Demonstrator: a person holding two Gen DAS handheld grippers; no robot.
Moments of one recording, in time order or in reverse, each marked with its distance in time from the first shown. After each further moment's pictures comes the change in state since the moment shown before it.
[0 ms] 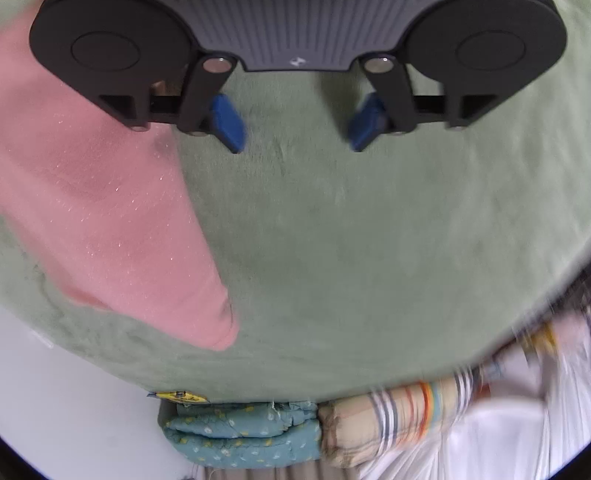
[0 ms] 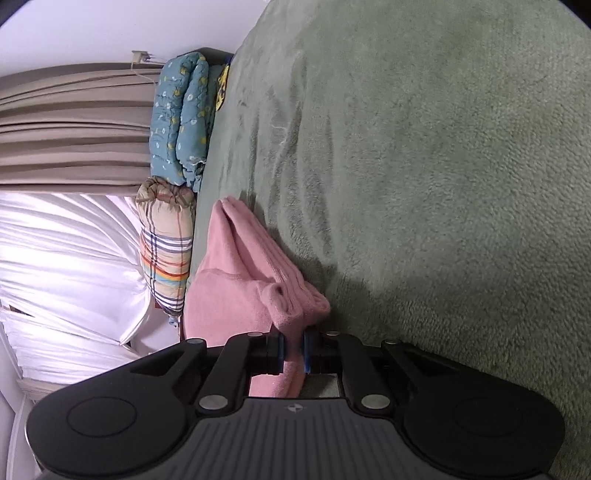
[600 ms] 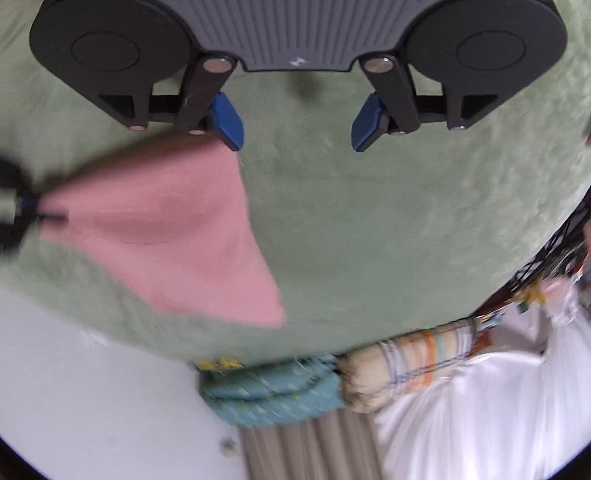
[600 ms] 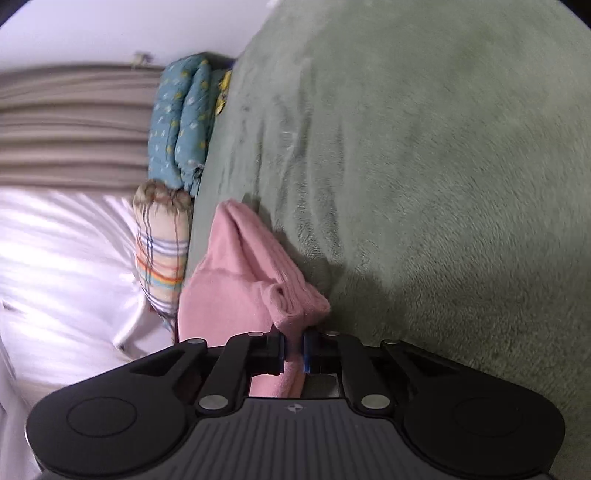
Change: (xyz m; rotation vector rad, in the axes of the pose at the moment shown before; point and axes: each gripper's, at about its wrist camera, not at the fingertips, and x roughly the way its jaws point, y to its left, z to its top) left arm -0.123 -0.019 -0.066 0.130 -0.210 -0.059; right arm -0.006 0.007 -0.003 -0.055 -0.022 -0.030
